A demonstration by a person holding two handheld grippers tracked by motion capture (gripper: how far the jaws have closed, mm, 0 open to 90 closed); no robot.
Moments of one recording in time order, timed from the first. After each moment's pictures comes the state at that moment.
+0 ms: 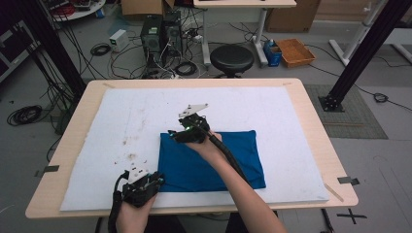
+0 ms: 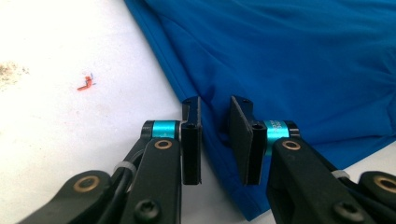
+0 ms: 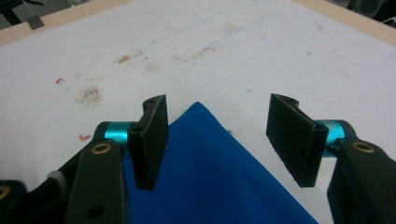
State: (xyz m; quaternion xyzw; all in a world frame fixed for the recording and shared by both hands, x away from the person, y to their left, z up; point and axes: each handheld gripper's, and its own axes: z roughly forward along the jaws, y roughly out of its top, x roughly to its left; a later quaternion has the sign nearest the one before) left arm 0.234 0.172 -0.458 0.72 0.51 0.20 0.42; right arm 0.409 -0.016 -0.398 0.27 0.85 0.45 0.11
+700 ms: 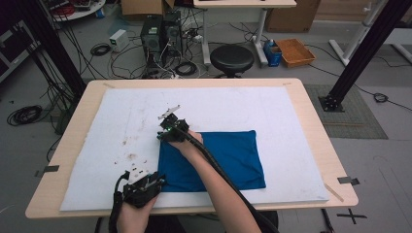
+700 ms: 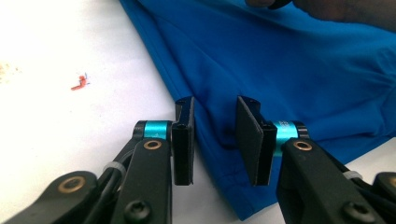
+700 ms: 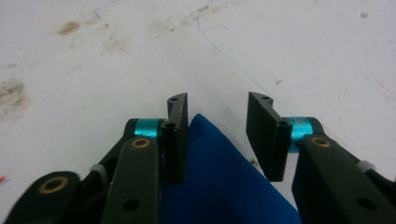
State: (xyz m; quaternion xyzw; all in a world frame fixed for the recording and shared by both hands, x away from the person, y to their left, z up) left arm 0.234 0.172 -0.458 0.72 0.51 0.19 0.43; right arm 0.440 0.047 -0.441 0.29 0.88 0.36 0.12
